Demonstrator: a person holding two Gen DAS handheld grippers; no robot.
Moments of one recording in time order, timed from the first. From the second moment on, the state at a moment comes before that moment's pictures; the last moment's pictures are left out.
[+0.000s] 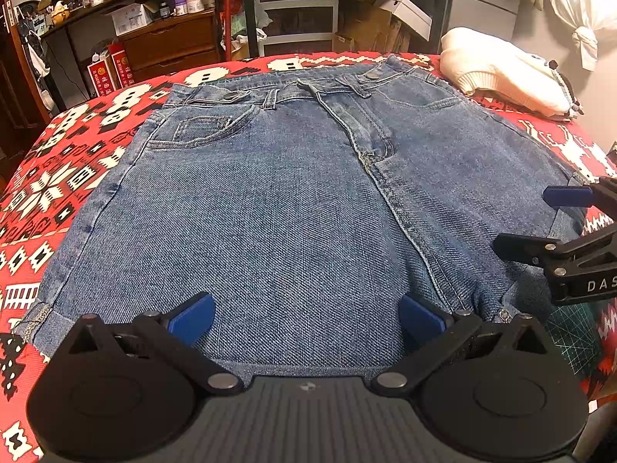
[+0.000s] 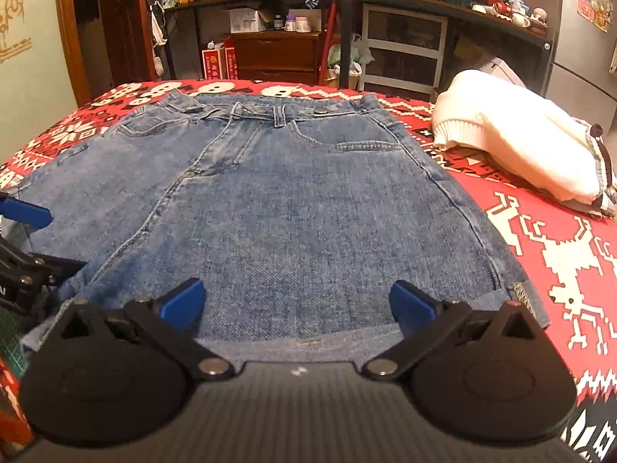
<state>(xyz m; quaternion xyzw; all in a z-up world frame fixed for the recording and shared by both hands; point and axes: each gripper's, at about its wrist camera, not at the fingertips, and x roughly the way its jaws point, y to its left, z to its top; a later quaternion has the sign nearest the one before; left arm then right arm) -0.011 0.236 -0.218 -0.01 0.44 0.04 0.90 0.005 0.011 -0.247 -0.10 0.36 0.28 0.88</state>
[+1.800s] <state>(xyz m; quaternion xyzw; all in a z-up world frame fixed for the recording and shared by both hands) 0.004 0.244 -0.189 -0.03 0.43 0.08 0.90 -0.008 0.010 -0.219 -0.13 0.35 0.37 0.85</state>
